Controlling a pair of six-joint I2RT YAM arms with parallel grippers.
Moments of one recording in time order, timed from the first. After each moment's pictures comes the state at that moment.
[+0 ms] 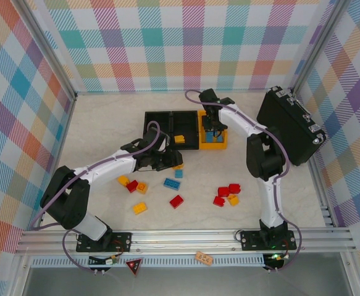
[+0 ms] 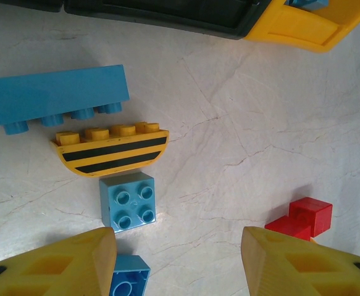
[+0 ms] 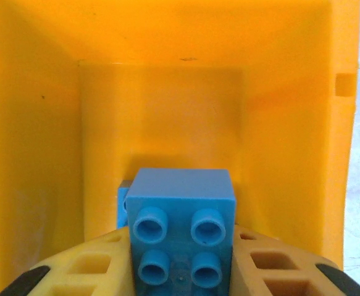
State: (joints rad) left arm -0.62 1.53 0.98 -0.39 0.27 -0.77; right arm 0.44 2.17 1.85 -0.90 0.22 0.34
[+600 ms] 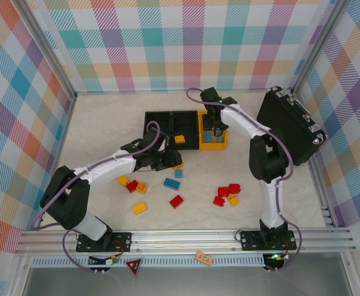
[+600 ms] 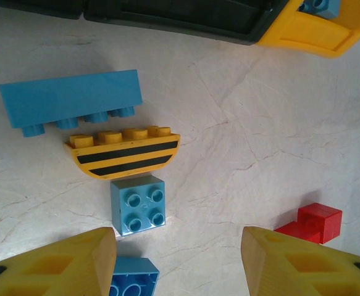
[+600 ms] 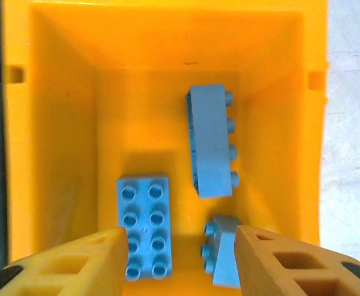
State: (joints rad) left arm -0.62 1.53 0.98 -0.40 0.23 -0.77; right arm 0.44 2.09 1.80 -0.88 0.20 0.35
